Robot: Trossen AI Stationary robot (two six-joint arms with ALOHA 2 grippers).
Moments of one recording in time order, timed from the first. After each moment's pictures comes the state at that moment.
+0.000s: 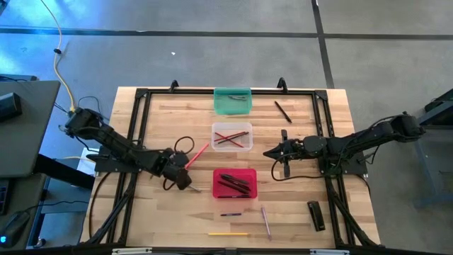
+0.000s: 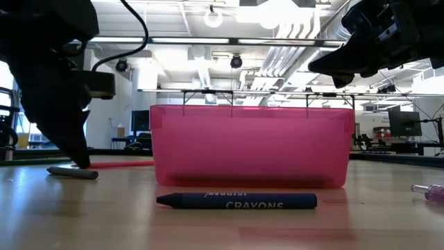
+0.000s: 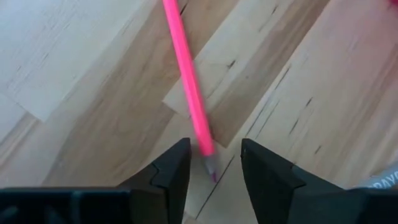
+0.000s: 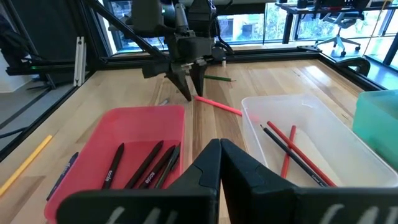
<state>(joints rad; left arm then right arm) -0.27 1.43 0.52 -0.37 -0.36 -0.97 0.14 0.95 0.22 0.53 0.13 0.07</state>
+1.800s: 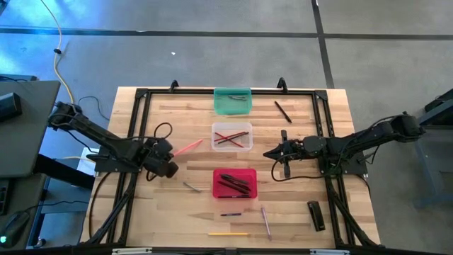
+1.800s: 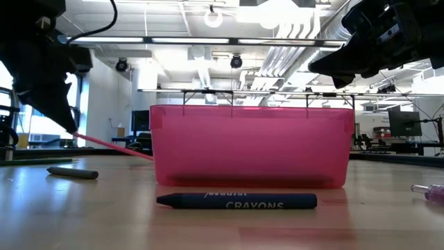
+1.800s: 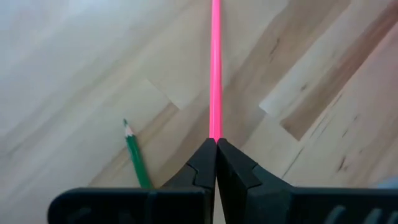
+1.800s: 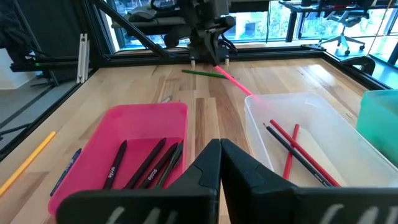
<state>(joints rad) -0.30 1.01 0.47 -0.76 -0.51 -1.10 0.14 0.95 0.22 0.52 0.12 0.06</state>
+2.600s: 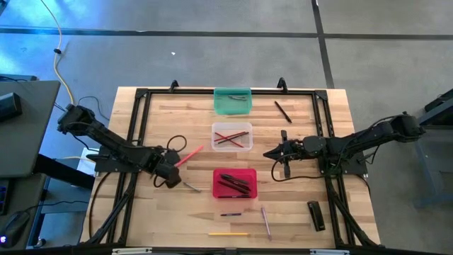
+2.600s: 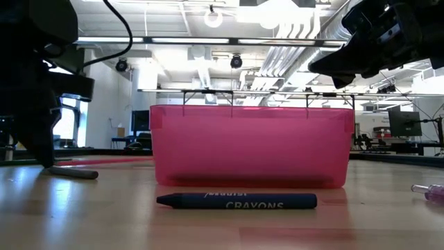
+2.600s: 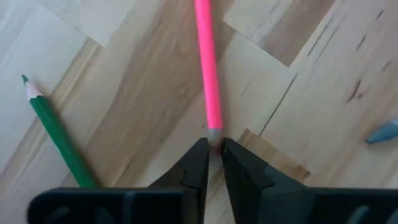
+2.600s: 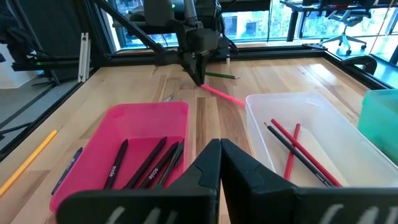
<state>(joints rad) -0.30 1.28 0.47 -0.60 -0.26 -0.98 0.14 0.95 0.22 0.52 0.11 0.06</state>
